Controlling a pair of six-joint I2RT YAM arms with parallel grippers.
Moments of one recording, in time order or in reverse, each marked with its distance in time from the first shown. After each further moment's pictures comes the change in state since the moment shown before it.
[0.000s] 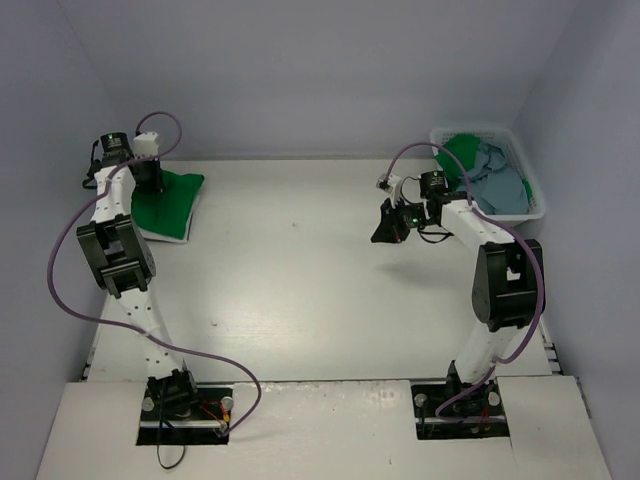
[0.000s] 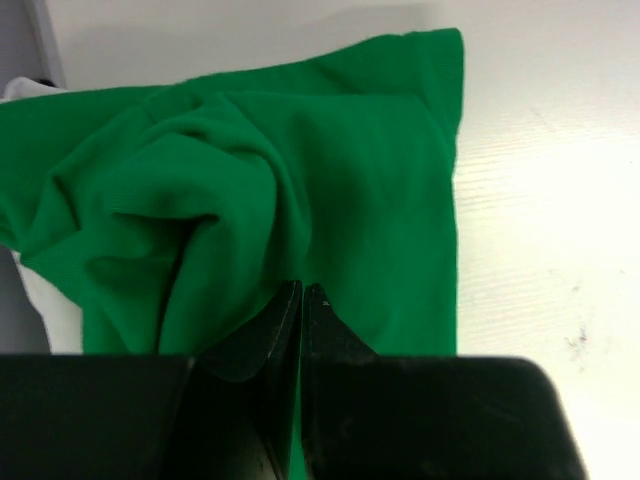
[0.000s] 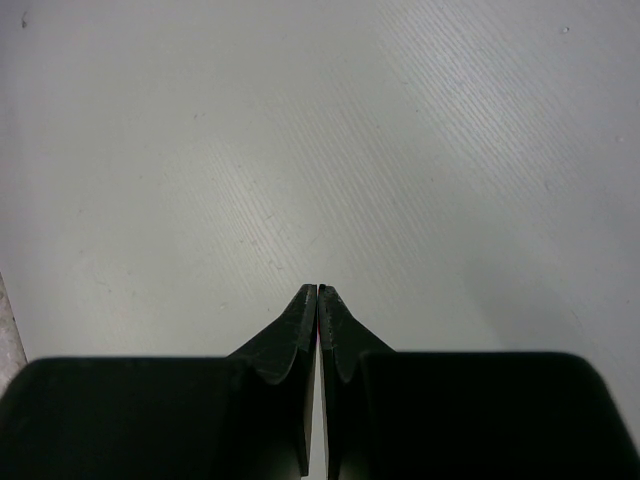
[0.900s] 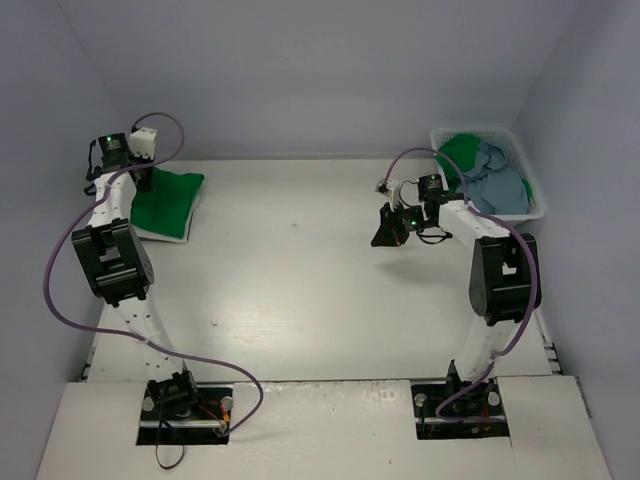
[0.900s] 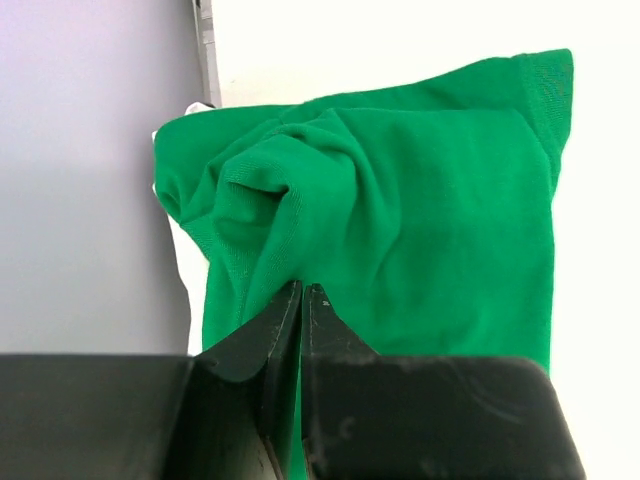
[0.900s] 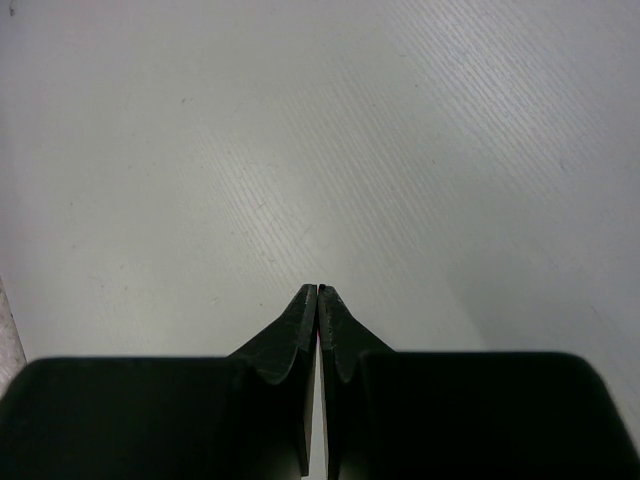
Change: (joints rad) left arm -0.009 -0.135 -0.200 0.233 -0.200 0.105; right arm -0.005 0.049 -0.005 0.000 0.000 -0.004
